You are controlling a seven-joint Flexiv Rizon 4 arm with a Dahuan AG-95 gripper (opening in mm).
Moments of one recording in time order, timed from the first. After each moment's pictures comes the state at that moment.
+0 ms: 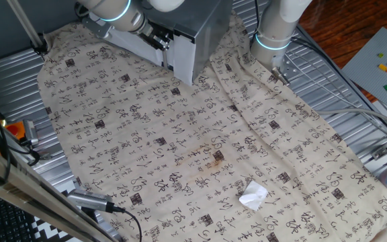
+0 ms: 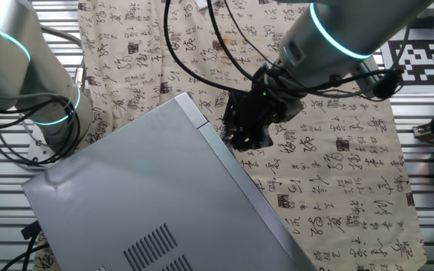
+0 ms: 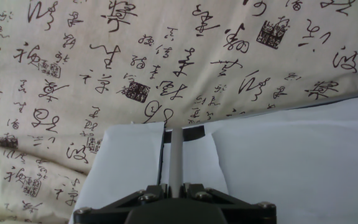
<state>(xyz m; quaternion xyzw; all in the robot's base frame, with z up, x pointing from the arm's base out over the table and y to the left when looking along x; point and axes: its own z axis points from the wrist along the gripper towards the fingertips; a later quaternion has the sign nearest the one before) 0.387 -0.109 0.188 0.19 -0.95 0.03 0.23</state>
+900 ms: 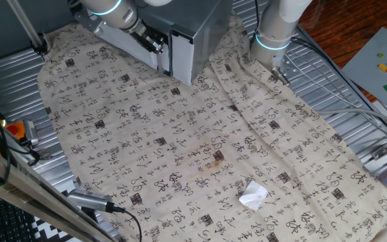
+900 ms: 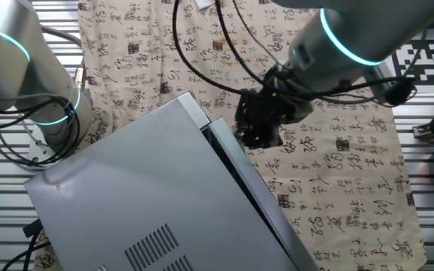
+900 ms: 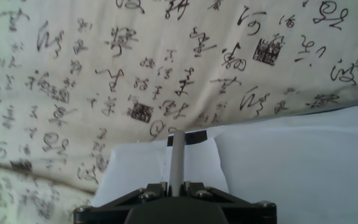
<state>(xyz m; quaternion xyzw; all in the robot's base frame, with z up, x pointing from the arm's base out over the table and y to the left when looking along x) 0.411 -0.099 0.189 0.15 -0.97 0.01 0.20</state>
